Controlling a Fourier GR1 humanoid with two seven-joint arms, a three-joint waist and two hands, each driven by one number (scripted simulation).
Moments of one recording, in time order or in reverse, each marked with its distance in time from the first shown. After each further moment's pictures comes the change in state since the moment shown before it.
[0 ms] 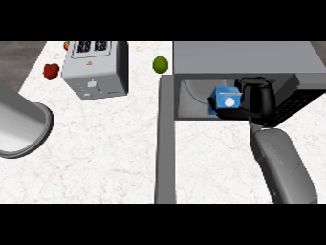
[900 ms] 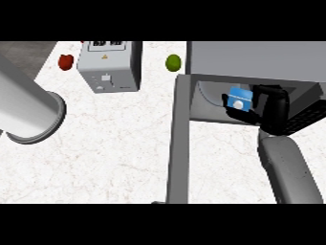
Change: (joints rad) left arm -0.072 0.015 -0.045 0.024 -0.021 -0.013 0.005; right arm 0.063 -0.007 -0.041 -0.032 0.055 -0.233 -0.169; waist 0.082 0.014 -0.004
